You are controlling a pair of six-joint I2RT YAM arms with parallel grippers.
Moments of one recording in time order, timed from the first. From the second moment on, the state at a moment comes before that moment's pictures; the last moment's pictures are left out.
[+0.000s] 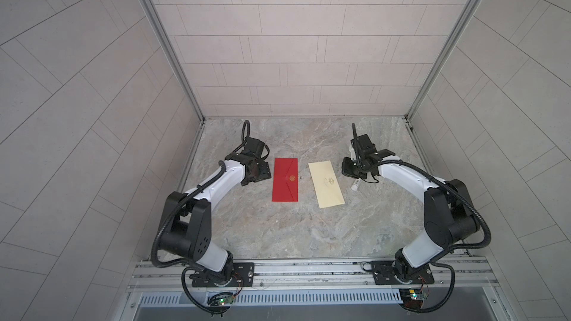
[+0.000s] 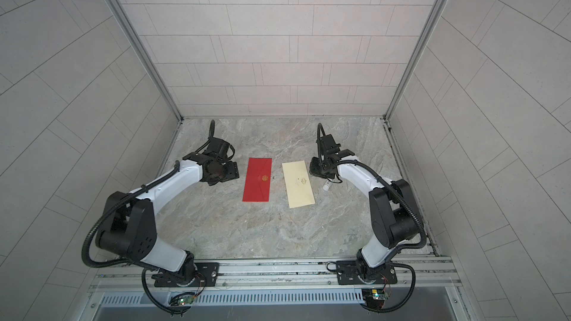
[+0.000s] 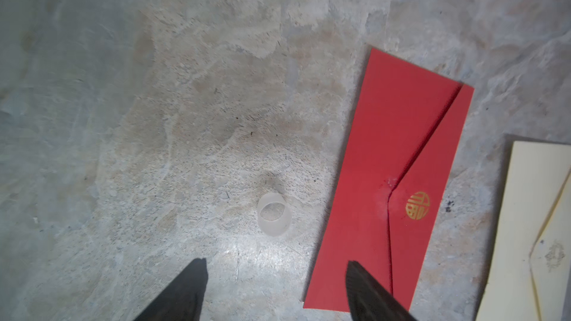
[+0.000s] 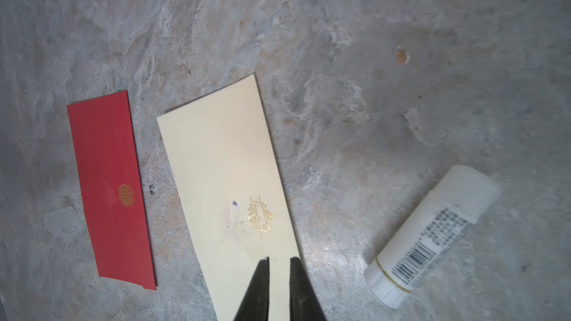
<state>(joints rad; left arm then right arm) -0.29 1.57 1.06 -0.69 -0.06 -0.55 0.28 1.60 1.10 -0.57 -0.15 0.56</state>
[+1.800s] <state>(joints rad) -0.46 1.67 1.20 -0.39 0.40 -0.77 0.20 1.66 0.96 -0.59 -0.24 0.52</state>
